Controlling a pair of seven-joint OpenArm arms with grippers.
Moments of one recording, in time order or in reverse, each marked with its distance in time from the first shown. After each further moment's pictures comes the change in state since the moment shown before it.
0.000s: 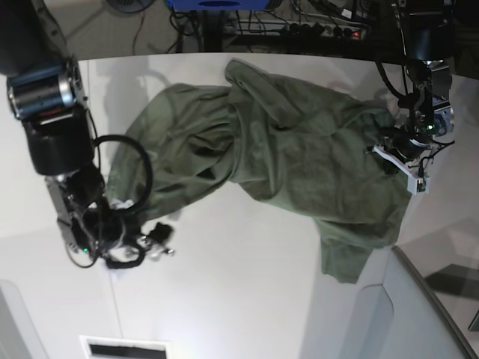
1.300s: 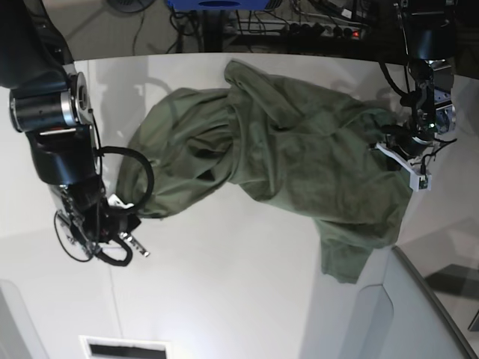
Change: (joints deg) left arm 0.4 -0.9 0.0 -0.7 0.1 0.0 -0.1; right arm 3.2 -2.2 7.0 -12.1 0.5 -11.8 11.4
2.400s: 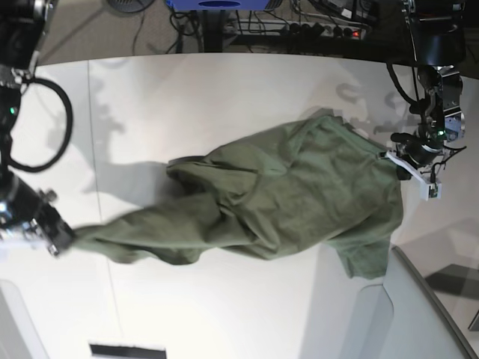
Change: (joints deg) left arm -1.2 -1.7 -0.2 0.8 0.0 0.0 0.1; right arm -32.0 11.4 22.1 69.1 9.0 3.7 -21.6
